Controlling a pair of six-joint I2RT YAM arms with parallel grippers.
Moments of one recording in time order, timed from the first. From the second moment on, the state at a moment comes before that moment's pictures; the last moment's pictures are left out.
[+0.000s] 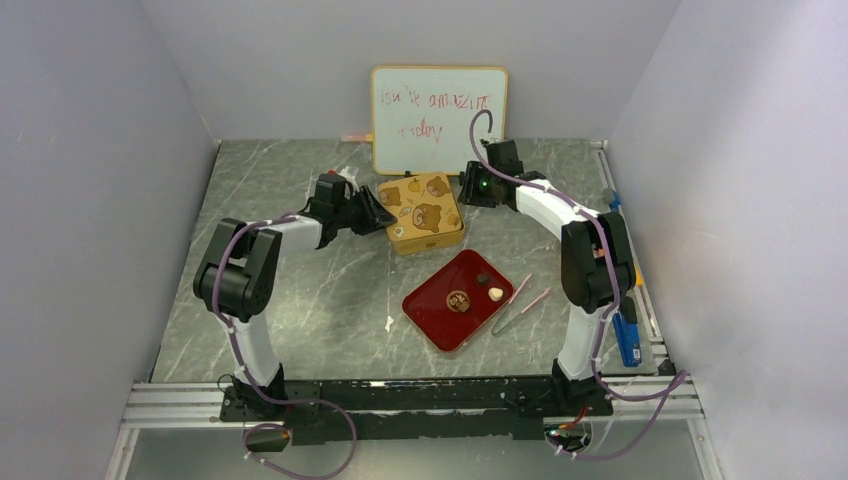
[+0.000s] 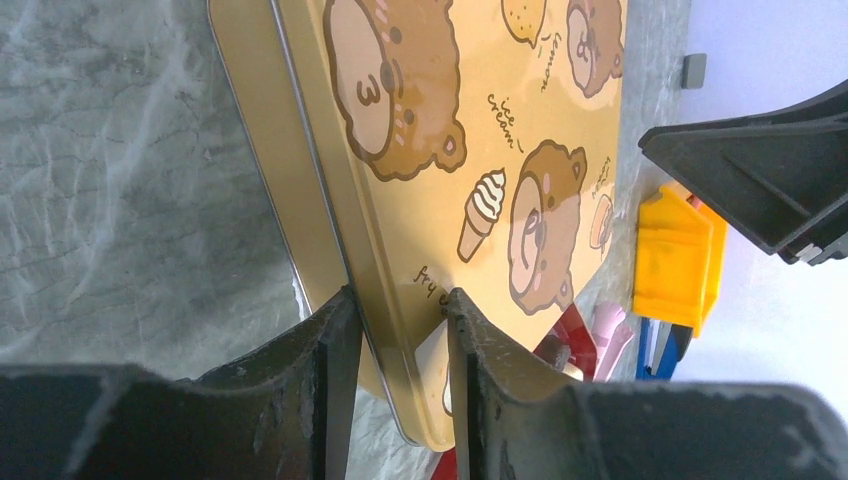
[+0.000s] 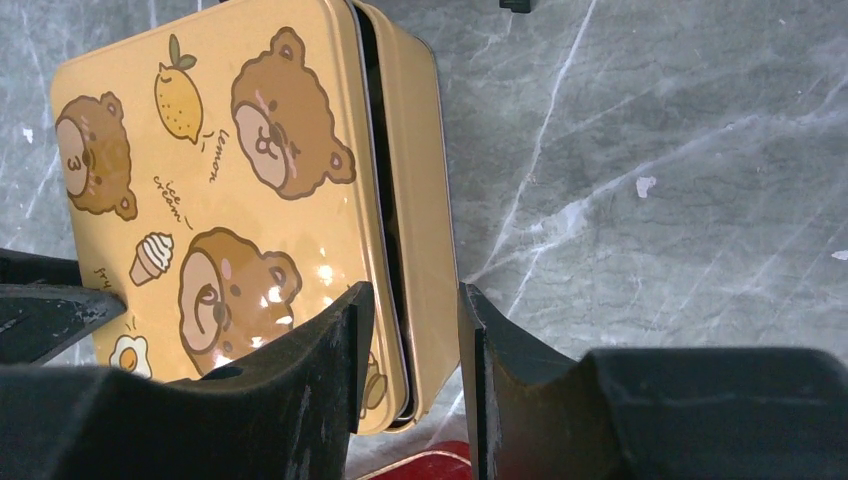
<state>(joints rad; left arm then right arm) -0.32 1.87 1.04 0.24 0.43 -0.79 0.30 1.91 1.41 -0.27 -0.16 0.38</state>
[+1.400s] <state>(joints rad) -0.27 1.81 0.92 0.51 0.43 -1.10 0.30 1.82 1.31 -0.22 -0.15 0.38</state>
